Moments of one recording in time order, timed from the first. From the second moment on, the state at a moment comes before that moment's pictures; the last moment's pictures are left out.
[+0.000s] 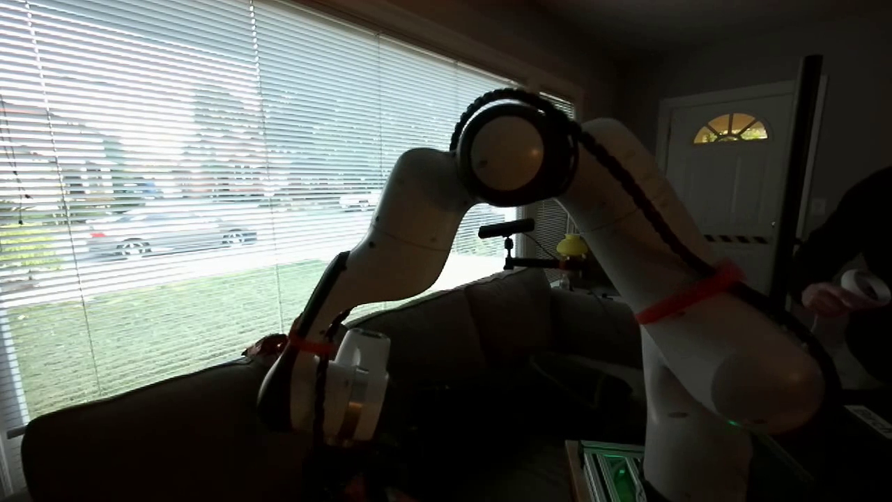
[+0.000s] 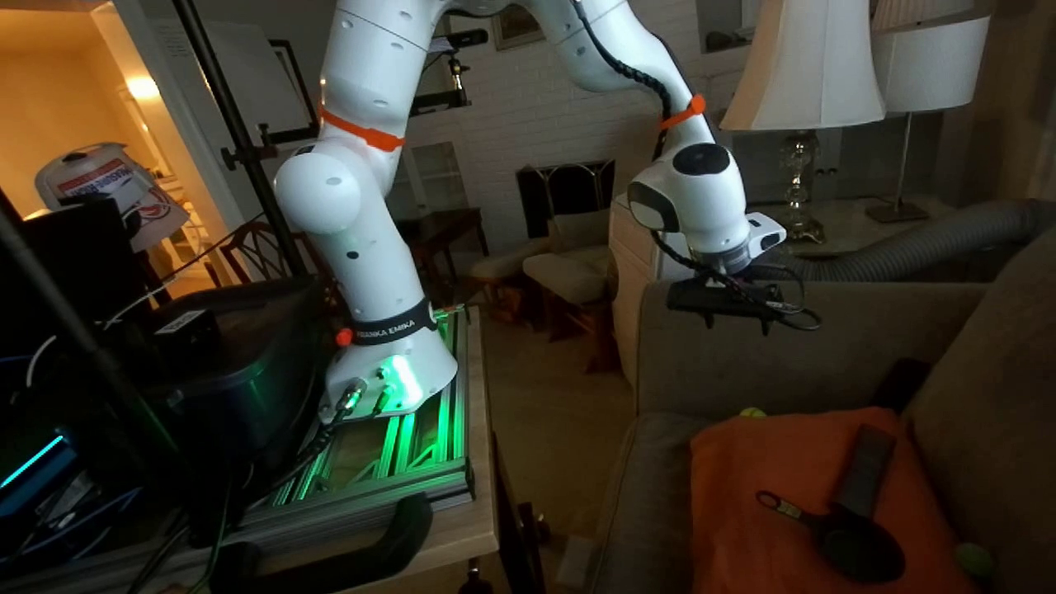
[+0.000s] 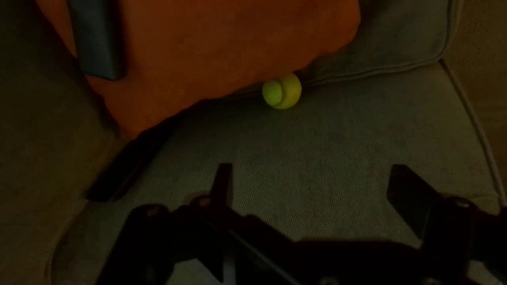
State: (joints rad) arm -0.02 0.59 0.03 -2.20 1.21 2.95 -1.99
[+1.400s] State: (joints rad) arm -0.08 1.25 0.18 -1.63 1.21 2.98 -2.34
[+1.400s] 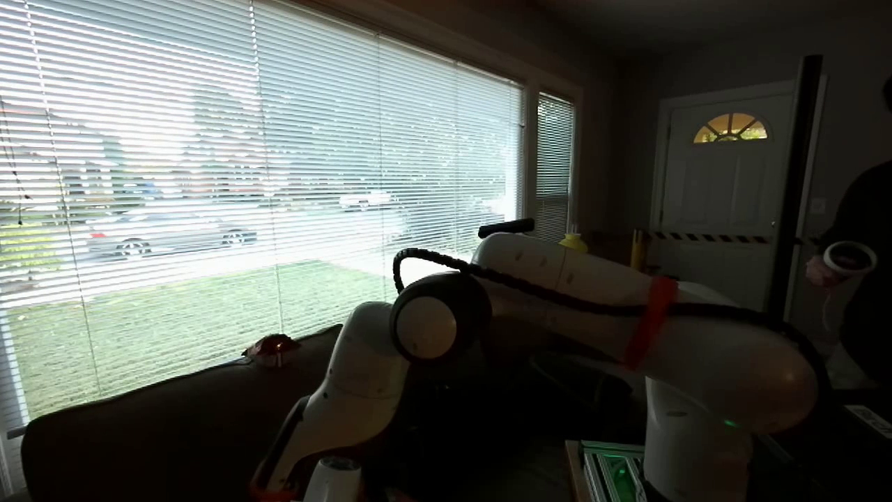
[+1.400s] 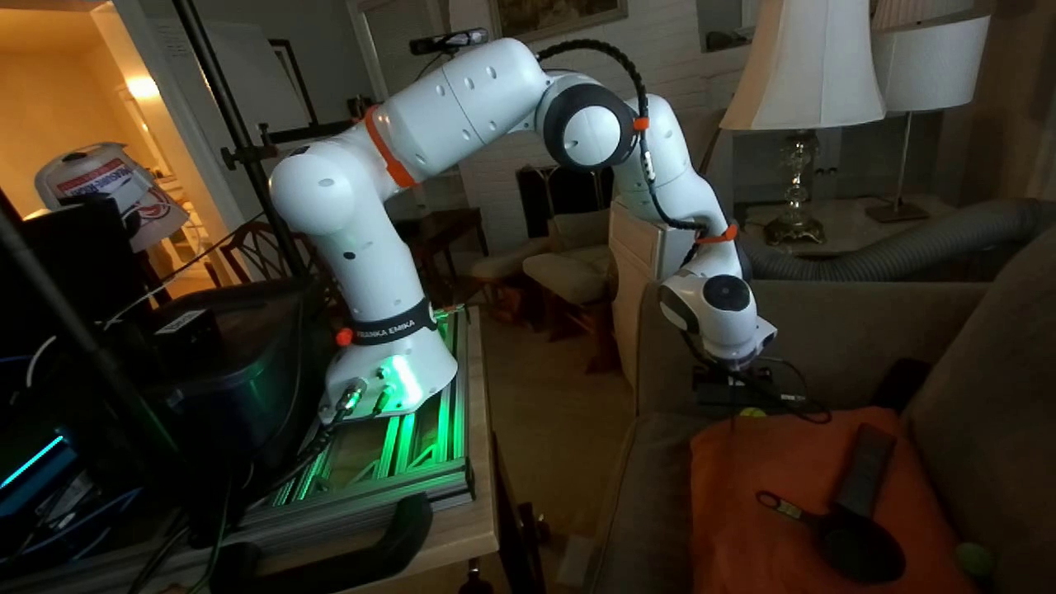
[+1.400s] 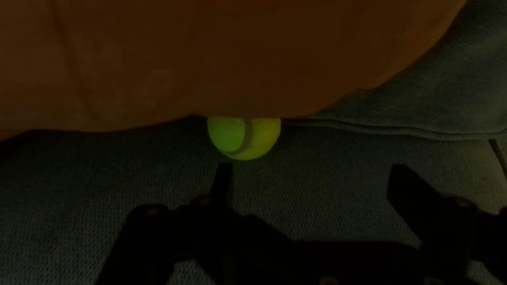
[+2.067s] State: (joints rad) arm -0.04 1.48 0.17 -1.37 1.20 3.00 -2.32
